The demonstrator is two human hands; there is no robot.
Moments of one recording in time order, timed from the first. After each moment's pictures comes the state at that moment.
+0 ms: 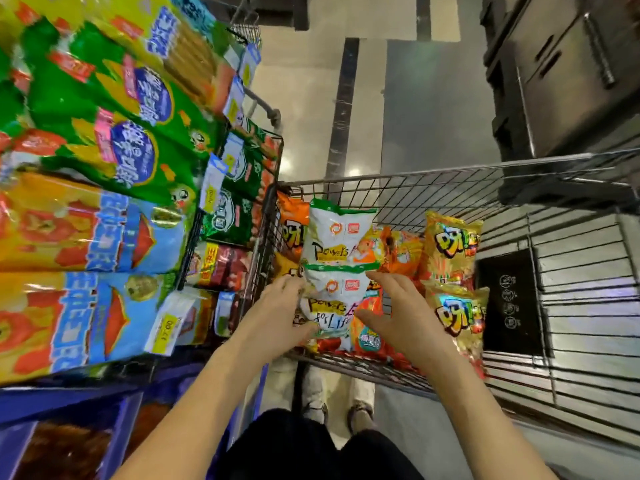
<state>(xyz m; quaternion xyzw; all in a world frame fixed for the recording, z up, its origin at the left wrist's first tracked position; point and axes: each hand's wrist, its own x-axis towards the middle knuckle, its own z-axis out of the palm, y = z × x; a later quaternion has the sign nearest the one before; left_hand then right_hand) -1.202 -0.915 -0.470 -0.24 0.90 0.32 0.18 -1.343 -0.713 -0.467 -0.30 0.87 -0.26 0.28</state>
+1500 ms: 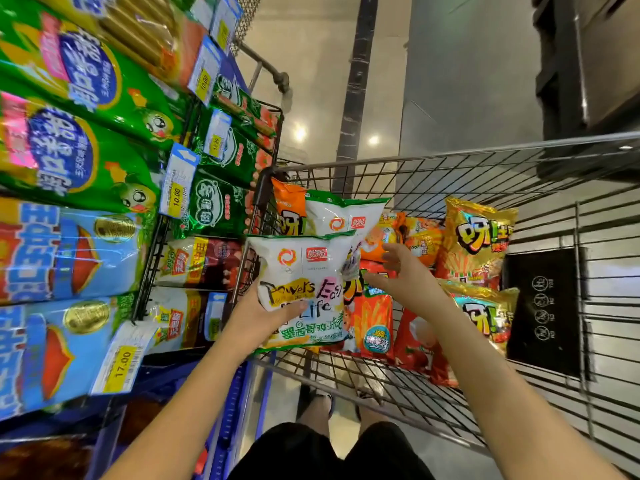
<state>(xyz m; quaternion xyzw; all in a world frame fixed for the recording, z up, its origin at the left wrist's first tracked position) -1.213 -0.939 -0.539 -0.45 0.67 0.58 0.08 -1.432 -0.749 -0.561 -0.18 0.82 -0.35 0.42</state>
